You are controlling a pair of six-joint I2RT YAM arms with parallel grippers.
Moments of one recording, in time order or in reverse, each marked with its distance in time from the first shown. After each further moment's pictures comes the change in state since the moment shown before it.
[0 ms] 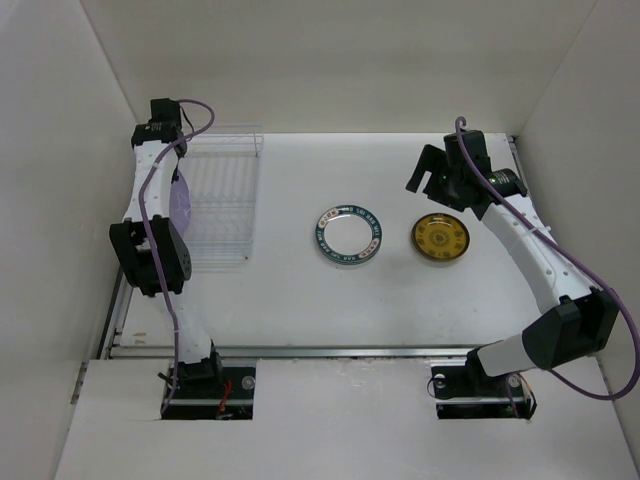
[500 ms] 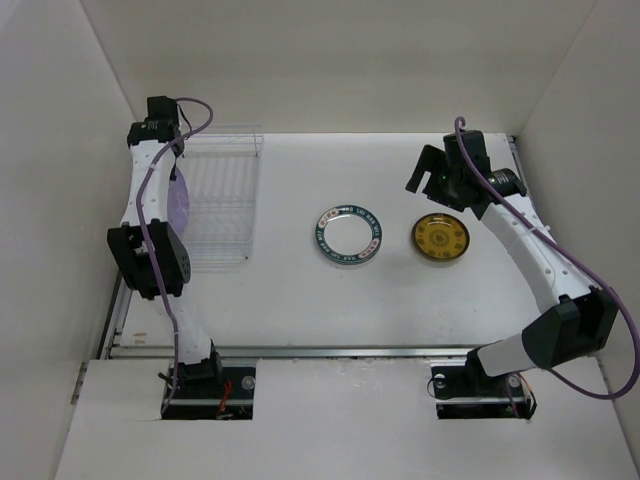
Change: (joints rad) left arm 0.010 -0.025 0.014 -0.032 -0.004 0.026; right arm 0.000 0.002 0.000 0.000 -0.001 0.000
